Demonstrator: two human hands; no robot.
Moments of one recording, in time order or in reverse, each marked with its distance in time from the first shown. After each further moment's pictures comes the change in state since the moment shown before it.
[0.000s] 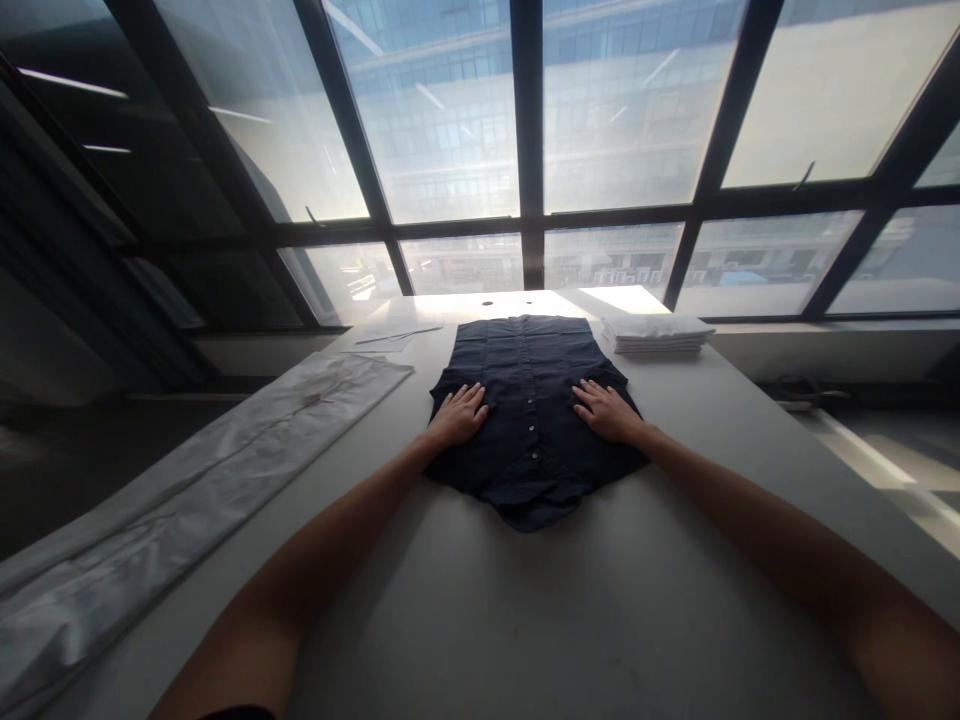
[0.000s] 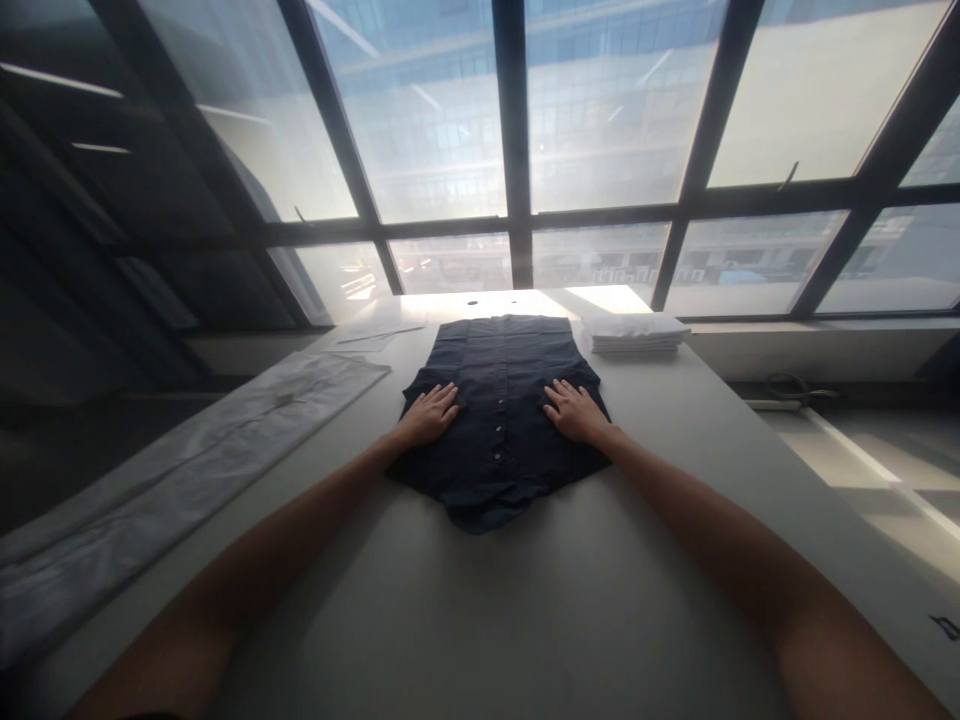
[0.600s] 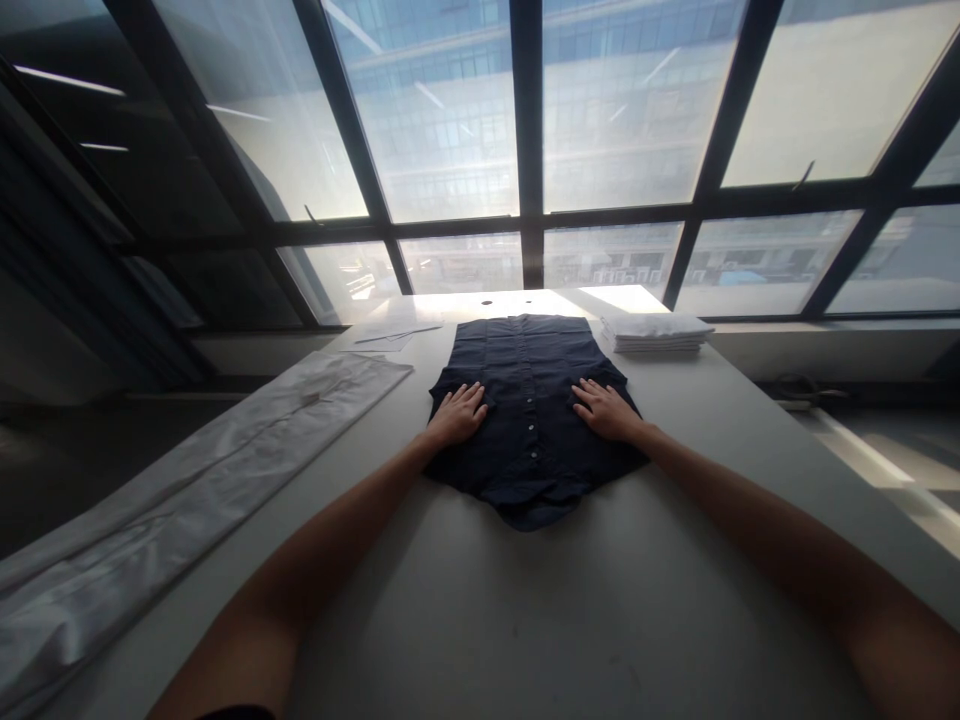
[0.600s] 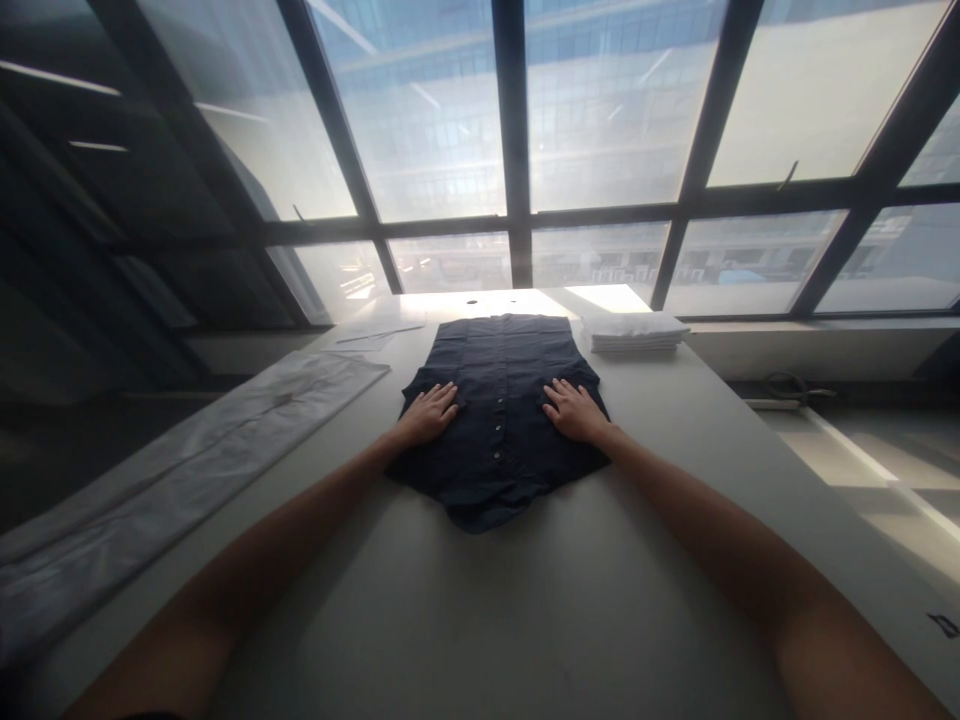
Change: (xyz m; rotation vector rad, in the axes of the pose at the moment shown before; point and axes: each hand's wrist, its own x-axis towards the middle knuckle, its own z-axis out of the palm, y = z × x) left_hand 0.000 0.000 0.000 -0.011 0.009 0.002; right_hand 0.001 0.002 0.001 0.018 -0.013 0.006
